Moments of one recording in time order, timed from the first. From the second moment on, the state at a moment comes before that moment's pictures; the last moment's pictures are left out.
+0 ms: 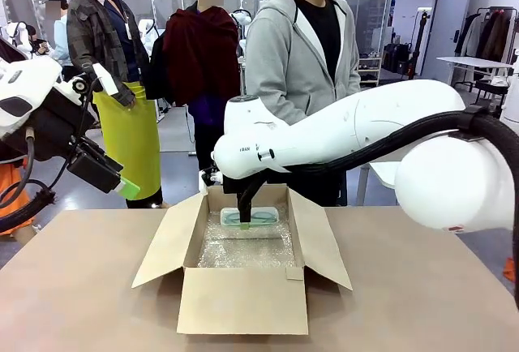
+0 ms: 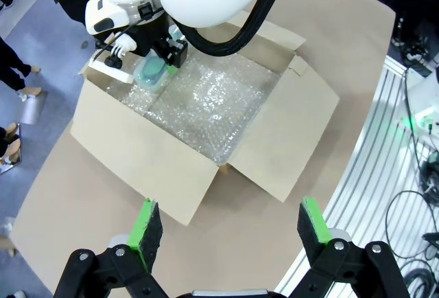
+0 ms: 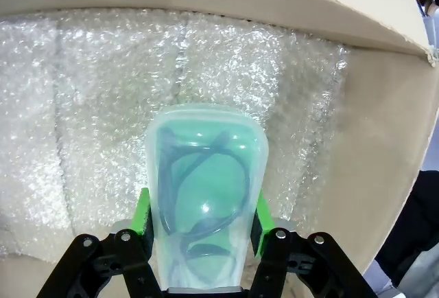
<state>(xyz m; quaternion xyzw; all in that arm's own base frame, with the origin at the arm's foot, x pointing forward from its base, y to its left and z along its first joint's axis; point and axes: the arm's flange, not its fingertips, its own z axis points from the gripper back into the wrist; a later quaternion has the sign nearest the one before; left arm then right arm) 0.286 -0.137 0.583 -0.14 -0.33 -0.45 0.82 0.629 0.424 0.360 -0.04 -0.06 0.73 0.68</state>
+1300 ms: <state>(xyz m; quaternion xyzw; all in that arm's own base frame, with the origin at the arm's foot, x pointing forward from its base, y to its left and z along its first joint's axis) 0.286 -0.137 0.583 -0.14 -0.33 -0.45 0.82 0.642 0.415 0.356 -0.03 -0.06 0.72 0.69</state>
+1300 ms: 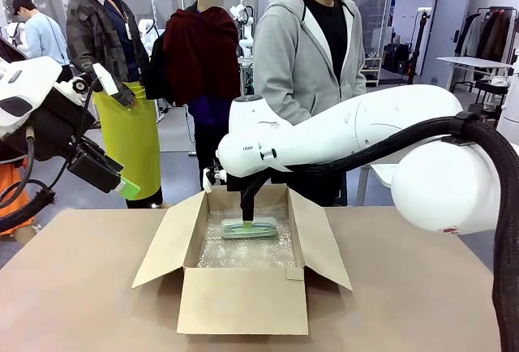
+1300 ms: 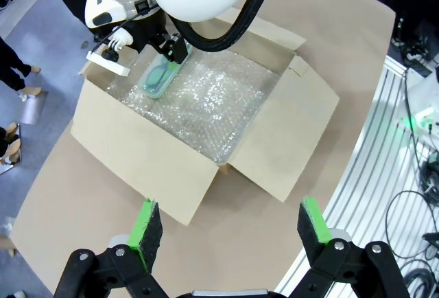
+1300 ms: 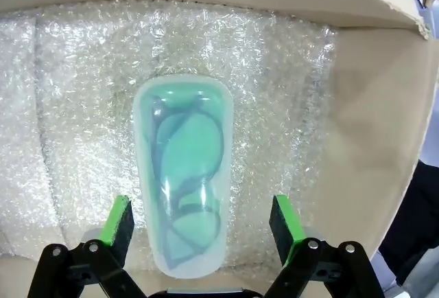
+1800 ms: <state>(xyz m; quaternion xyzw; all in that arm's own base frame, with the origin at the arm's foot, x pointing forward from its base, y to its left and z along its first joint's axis) 0.286 -0.137 0.583 -0.14 -0.33 -0.45 0.82 0.642 0.415 0.355 -0.03 -0.06 0.72 0.69</state>
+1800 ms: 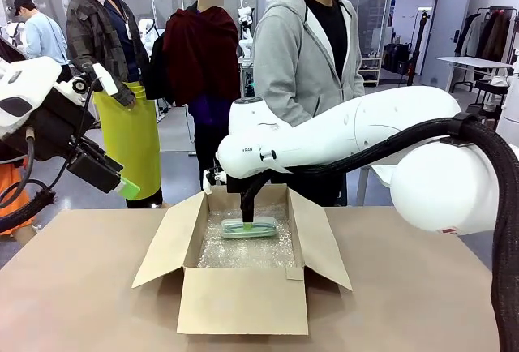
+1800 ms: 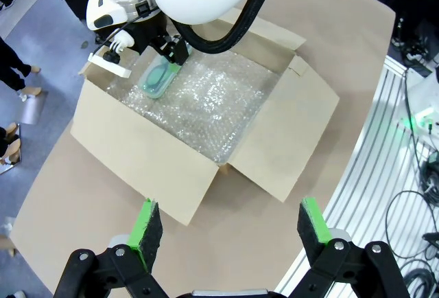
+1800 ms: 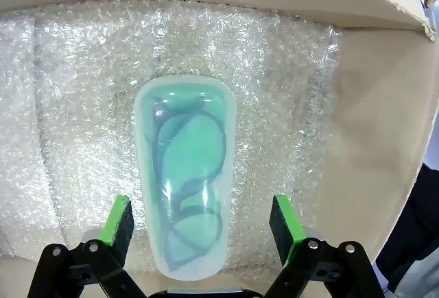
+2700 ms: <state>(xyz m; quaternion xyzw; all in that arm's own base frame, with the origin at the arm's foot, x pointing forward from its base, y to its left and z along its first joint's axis) 0.326 -0.121 0.589 -0.21 -0.32 -0.37 0.85 0.630 0.380 0.433 -0.03 -0.11 0.69 0.71</state>
